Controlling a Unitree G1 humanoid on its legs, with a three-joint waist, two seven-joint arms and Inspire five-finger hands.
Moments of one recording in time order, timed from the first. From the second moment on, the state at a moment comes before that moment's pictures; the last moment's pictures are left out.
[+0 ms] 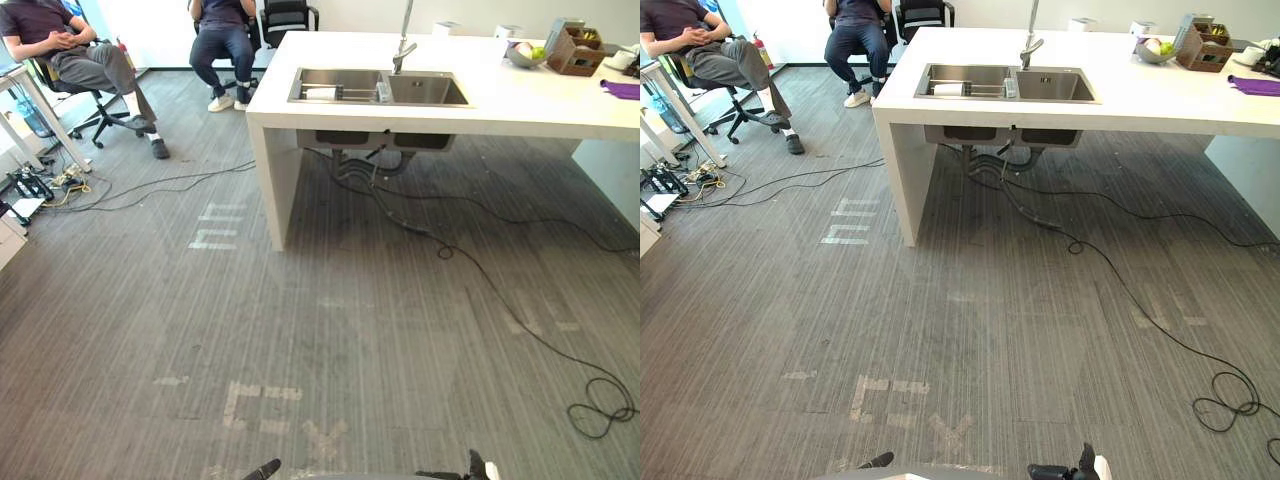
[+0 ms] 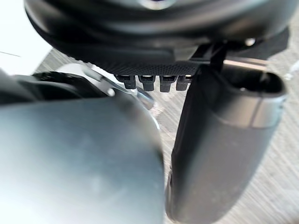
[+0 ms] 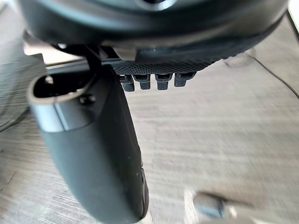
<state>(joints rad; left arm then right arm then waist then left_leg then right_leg) 0.15 0.13 0.21 1.14 -0.53 0.24 -0.16 0.12 -0.08 -0.25 1.17 -0.38 -0.16 -0.40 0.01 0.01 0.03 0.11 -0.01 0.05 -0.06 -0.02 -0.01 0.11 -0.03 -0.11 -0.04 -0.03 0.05</state>
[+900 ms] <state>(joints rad) 0.16 0.09 0.18 1.13 -0.72 0.06 -0.09 0.13 -0.08 -0.19 1.15 0.13 -0.23 -0.09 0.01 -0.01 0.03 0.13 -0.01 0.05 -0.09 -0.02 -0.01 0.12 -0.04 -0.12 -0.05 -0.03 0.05</state>
